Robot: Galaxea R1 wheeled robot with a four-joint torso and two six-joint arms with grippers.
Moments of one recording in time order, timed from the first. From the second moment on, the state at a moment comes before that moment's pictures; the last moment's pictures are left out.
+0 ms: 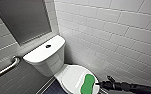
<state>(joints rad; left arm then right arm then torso) 1.73 2.91 -2.36 -0.06 -0.21 0.20 -0.56 2.41 -1.64 0.28 -0.16 0.23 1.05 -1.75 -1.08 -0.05</state>
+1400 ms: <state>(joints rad) 1.73 2.91 -2.36 -0.06 -0.21 0.20 -0.59 2.67 -1.91 0.30 -0.16 0.28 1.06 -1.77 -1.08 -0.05</state>
